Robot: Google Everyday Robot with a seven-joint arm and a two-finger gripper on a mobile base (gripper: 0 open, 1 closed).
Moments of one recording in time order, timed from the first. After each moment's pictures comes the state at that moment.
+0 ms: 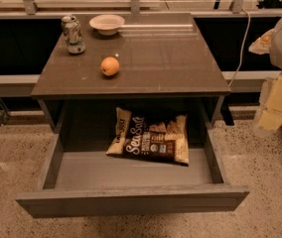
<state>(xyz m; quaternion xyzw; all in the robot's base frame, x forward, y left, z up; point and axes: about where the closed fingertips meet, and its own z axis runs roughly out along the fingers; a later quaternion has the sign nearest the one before) 0.438 -0.217 0.976 -0.60 0.78 -0.03 0.16</state>
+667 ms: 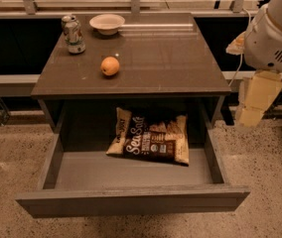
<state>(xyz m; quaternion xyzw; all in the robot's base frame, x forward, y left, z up) 0.454 -0.193 0.964 -0.64 0.76 -0.03 0.15</state>
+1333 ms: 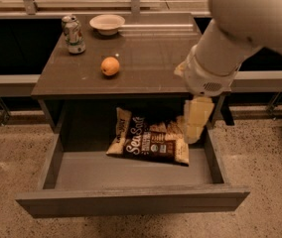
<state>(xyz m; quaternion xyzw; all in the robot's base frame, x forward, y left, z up) 0.500 -0.115 0.882 -0.70 0.70 -0.01 0.16</state>
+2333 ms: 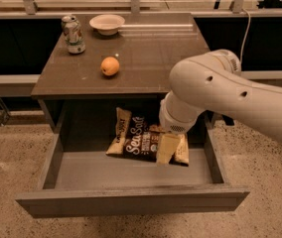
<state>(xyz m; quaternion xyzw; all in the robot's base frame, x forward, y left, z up) 0.524 -0.074 0.752 -0.66 0.73 -0.02 0.18</state>
